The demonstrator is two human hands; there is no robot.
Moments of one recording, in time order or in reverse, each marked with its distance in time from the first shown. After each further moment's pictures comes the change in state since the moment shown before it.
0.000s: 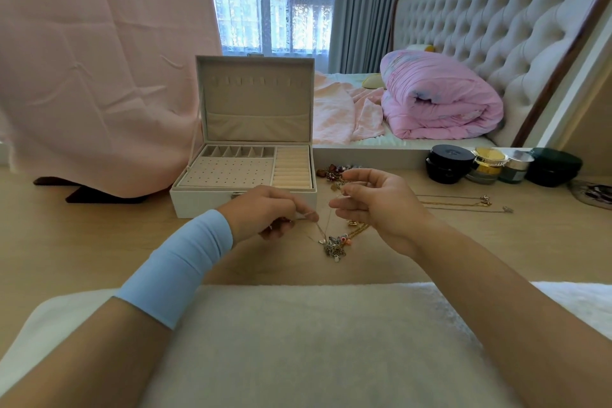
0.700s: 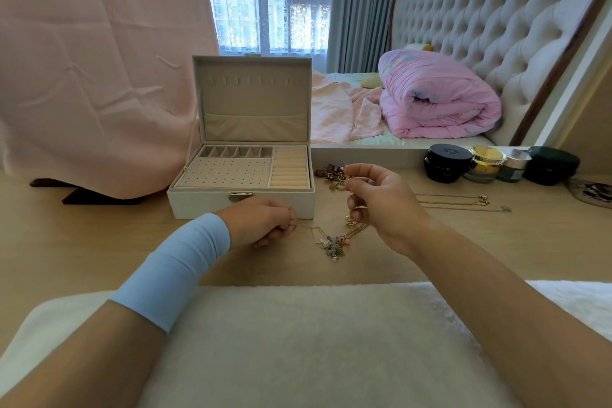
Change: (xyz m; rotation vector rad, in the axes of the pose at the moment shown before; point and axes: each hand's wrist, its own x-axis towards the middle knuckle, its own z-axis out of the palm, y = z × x) left_hand 0.007 -0.013 -0.003 0.179 -0.067 -0.042; right_hand -0.001 -0.003 0.002 -0.043 0.057 -0.041
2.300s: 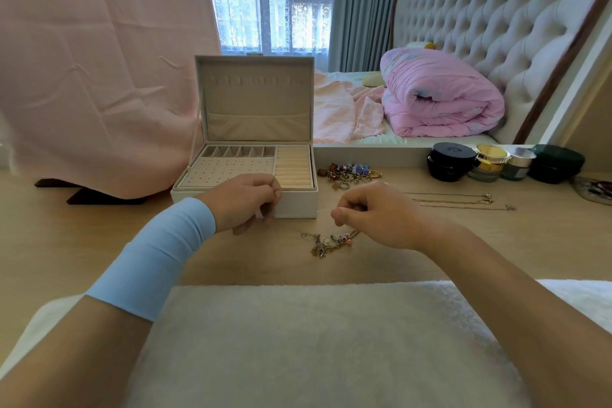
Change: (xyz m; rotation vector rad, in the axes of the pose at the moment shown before) left_hand -0.012 0.009 -0.023 -0.029 0.183 0.028; right_hand 0.002 0.002 -0.018 -1.000 -0.363 -0.322
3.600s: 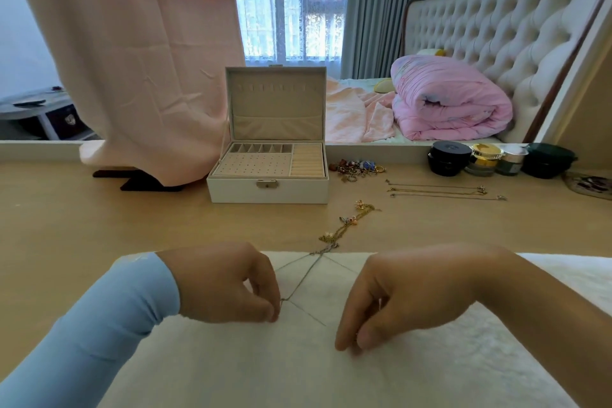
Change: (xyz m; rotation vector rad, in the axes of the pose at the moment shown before) left_hand -0.156 0.019 0.019 0.605 -0.418 -0.017; right_hand -0.116 -0.100 -0.018 0.018 -0.864 0.025
